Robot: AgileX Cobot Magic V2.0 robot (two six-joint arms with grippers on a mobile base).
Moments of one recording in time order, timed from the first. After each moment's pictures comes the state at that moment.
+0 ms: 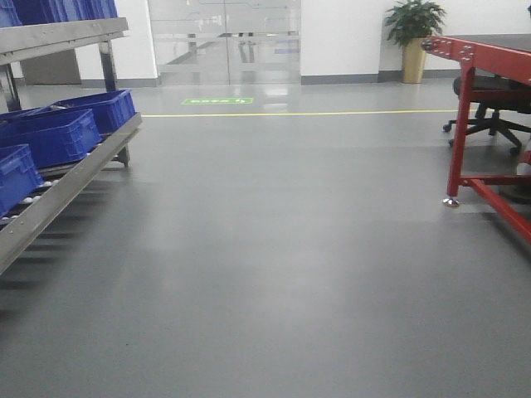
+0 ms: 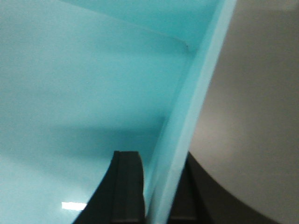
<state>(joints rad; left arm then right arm) -0.37 1.64 -2.05 -0.05 0.83 -0.06 0.42 1.64 -2.03 -0.03 1.19 0.25</state>
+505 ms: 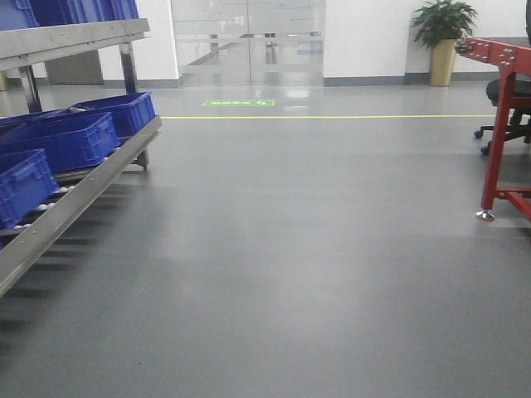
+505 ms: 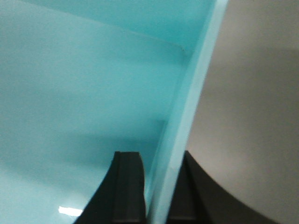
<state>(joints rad) -0.37 1.64 -2.05 -0.02 0.81 -0.06 0.42 1.67 -2.03 -0.03 1.06 0.24</state>
